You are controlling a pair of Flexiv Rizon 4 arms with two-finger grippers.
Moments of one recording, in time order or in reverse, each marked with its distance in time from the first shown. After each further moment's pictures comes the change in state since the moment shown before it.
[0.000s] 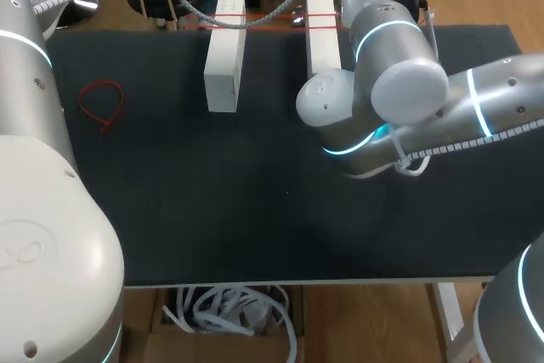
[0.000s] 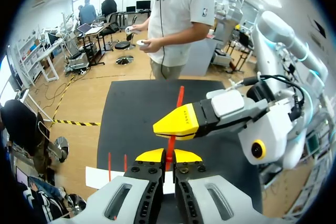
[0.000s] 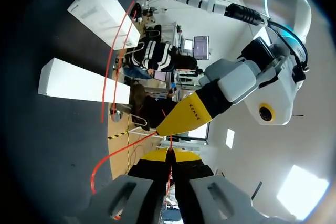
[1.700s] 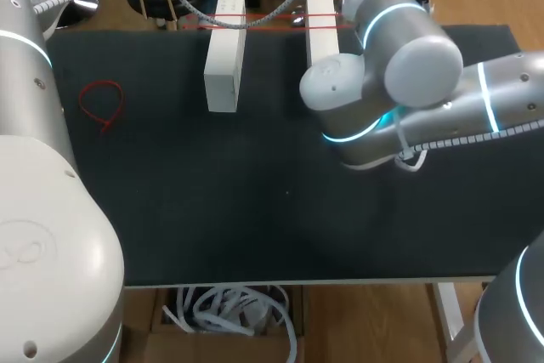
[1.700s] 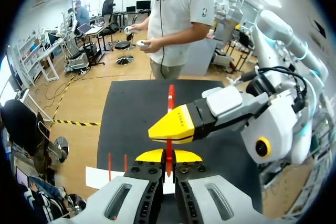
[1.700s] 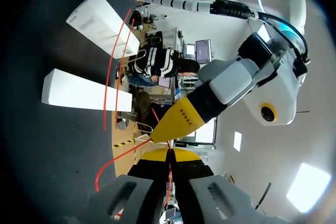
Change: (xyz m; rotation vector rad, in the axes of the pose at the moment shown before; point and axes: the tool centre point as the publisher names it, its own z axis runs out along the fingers) left arm 0.000 0.000 0.000 0.000 0.000 0.000; right arm -0.004 0.006 0.006 -0.055 0.052 0.048
